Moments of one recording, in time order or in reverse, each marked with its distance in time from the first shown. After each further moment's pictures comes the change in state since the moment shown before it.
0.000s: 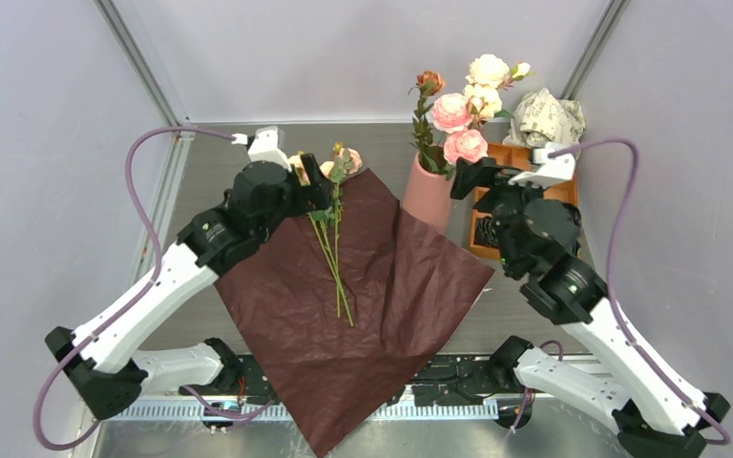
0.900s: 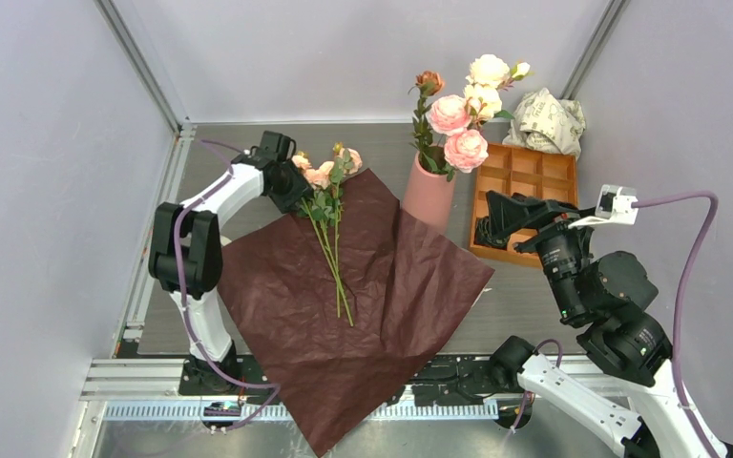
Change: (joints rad) left arm 0.533 0.765 0.150 -0.064 0.501 -0.329; right arm -0.001 -0.308 0.026 -0.269 -0.183 0.214
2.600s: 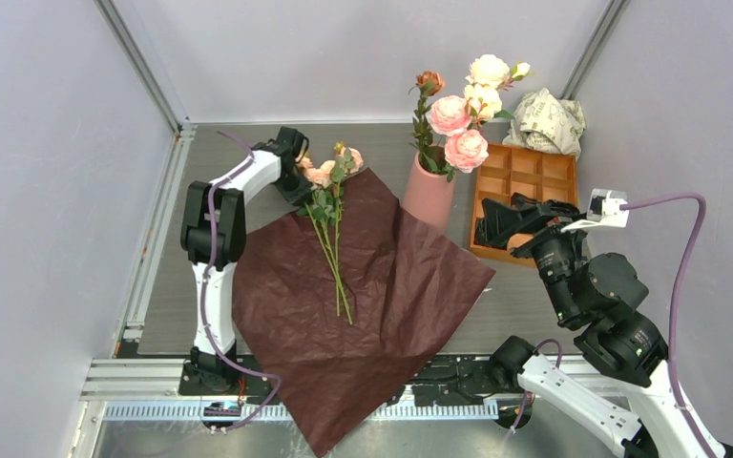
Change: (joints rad) left arm 0.000 0.319 0.306 -0.154 -0.098 0.000; right arm 0.000 -0.021 -0.042 -0.040 0.005 0.010
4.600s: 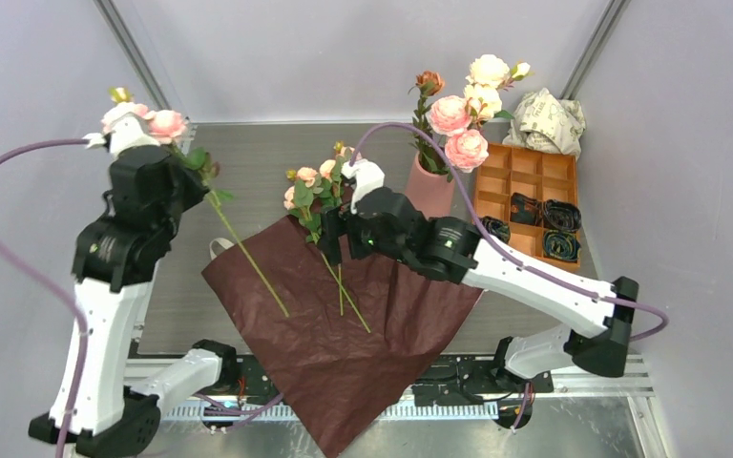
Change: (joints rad) left arm 0.000 -1.165 -0.186 -0.211 -0.377 0.313; right arm 0.388 0.837 0.332 -0.049 -0.286 0.027
